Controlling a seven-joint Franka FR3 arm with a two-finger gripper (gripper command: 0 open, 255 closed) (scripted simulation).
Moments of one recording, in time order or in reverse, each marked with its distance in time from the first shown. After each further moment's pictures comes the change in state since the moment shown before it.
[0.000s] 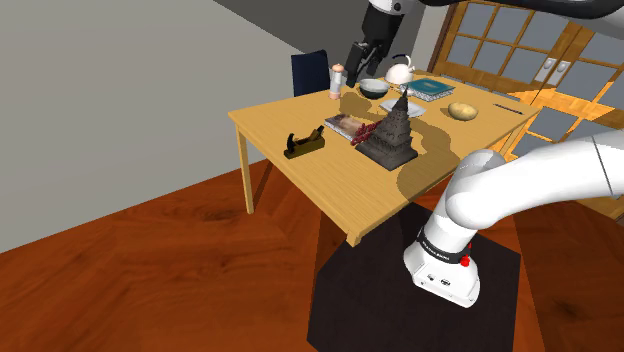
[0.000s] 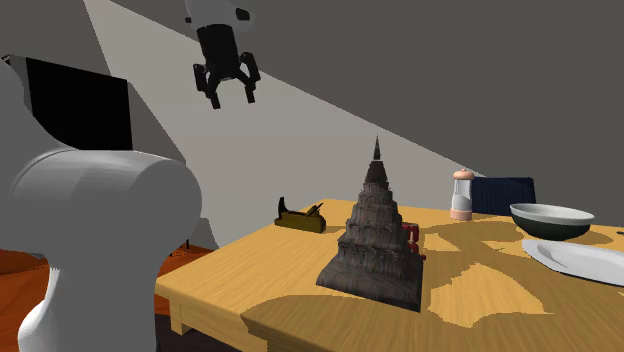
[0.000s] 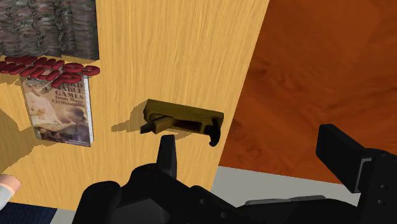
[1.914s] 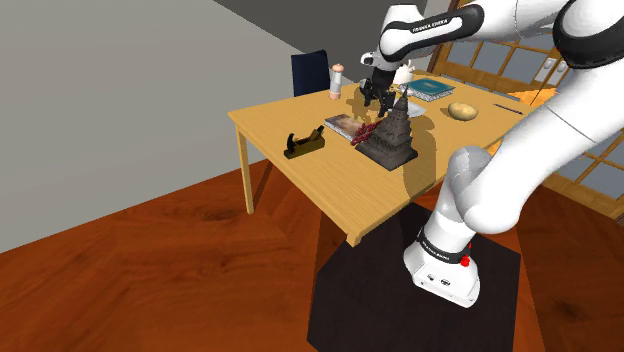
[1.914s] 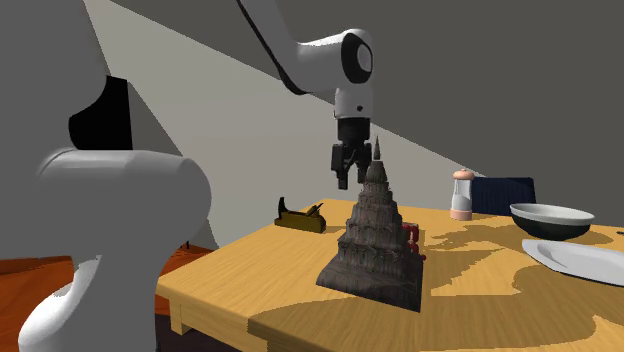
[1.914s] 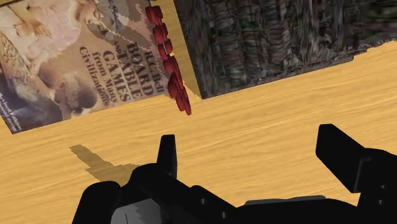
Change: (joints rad) arm 0.358 0.427 -0.967 0.028 -0.246 0.324 -1.551
